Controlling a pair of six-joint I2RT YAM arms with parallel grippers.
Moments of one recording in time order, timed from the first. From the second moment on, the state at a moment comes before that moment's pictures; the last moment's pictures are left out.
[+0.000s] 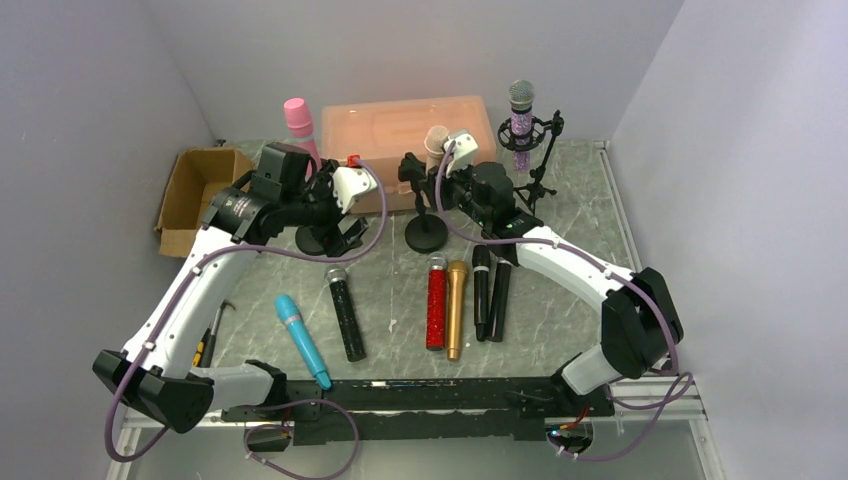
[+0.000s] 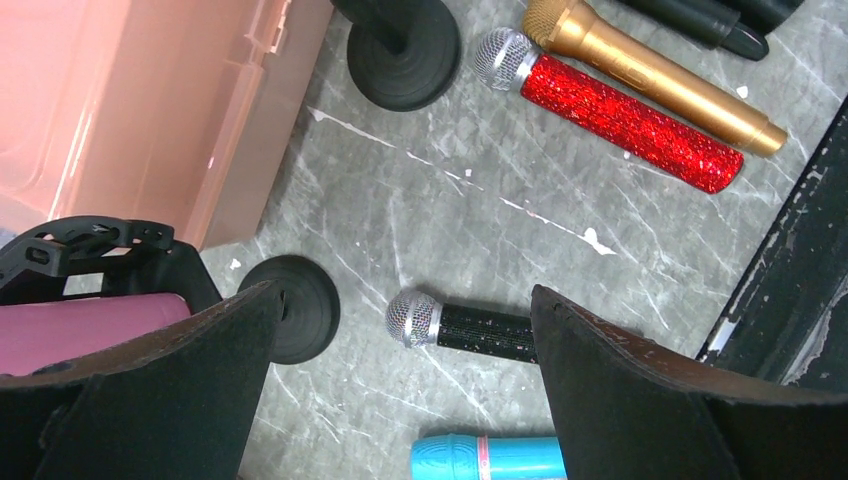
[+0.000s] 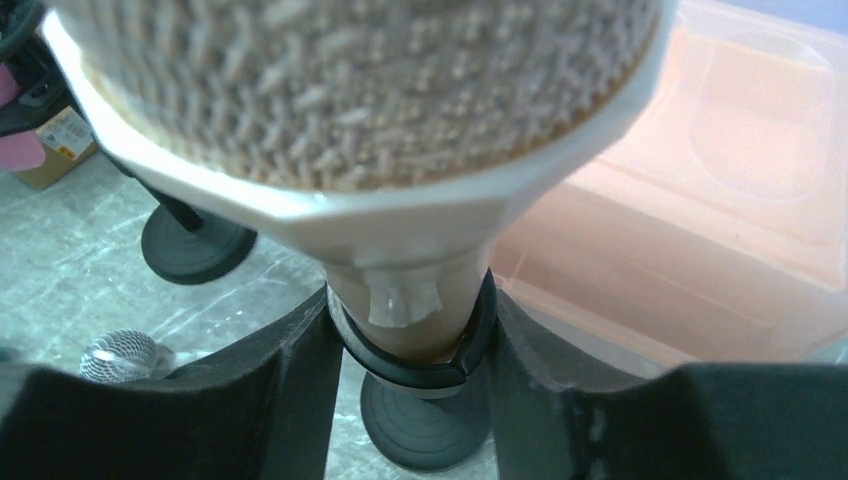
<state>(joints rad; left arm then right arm) -0.42 1.24 1.46 -0.96 0.41 0.58 0.61 1.50 1.08 0.28 -0.01 0.00</state>
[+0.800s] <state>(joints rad) -0.14 1.09 1.01 -0.59 0.48 0.32 0.60 1.07 0.93 -0.02 0.14 0.16</state>
